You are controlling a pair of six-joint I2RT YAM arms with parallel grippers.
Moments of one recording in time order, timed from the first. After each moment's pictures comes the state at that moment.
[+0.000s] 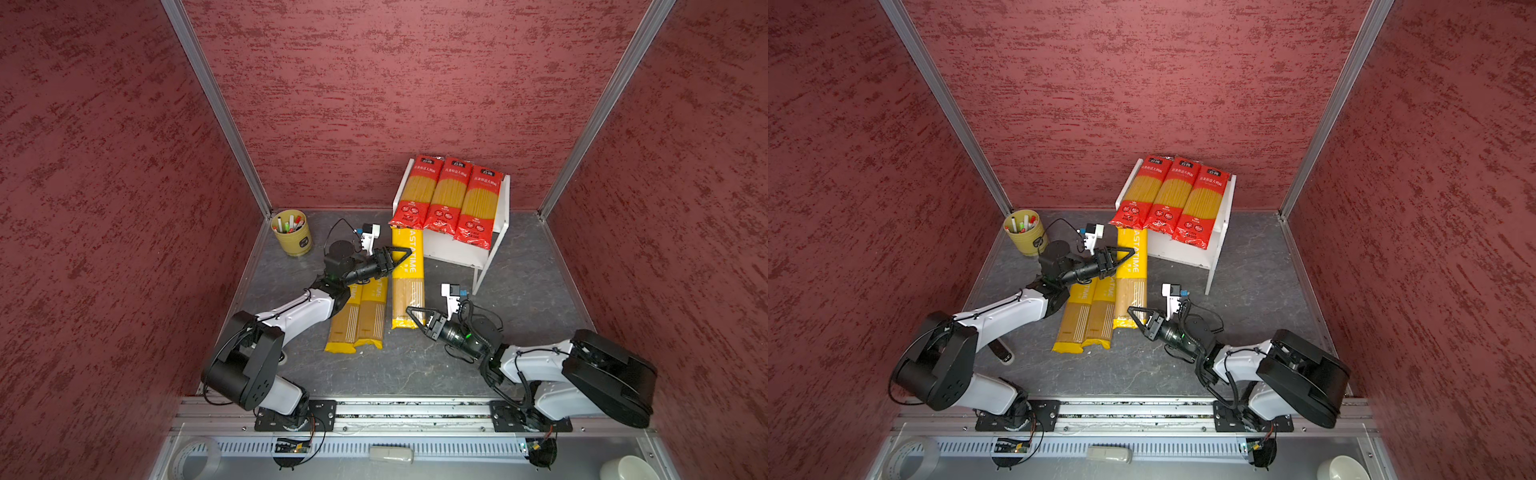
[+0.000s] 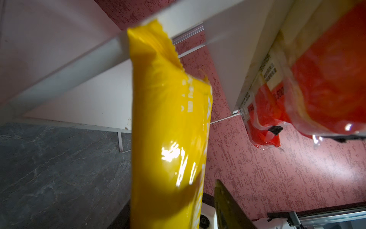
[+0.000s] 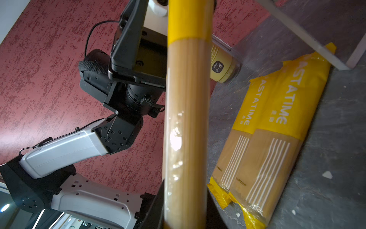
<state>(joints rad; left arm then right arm) -0.43 1.47 0.80 0.63 0.69 -1.12 0.92 1.40 0.26 1.22 -0.10 1.09</state>
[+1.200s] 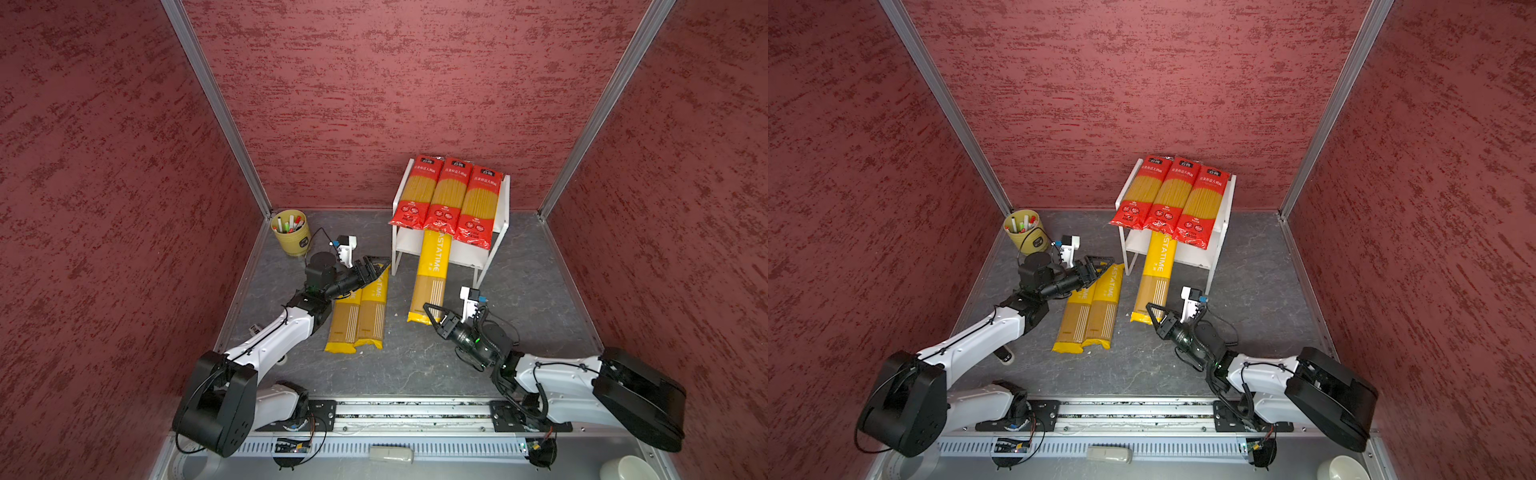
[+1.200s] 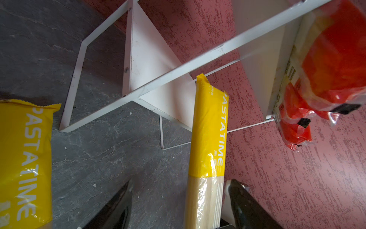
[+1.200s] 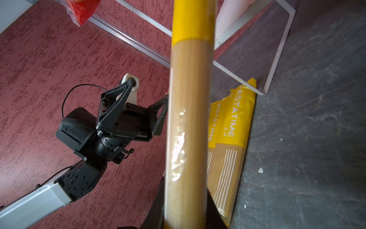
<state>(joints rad) -0.36 1.24 0.65 0.37 0.56 -0.95 0.92 1.20 0.18 1.04 0.14 1.08</state>
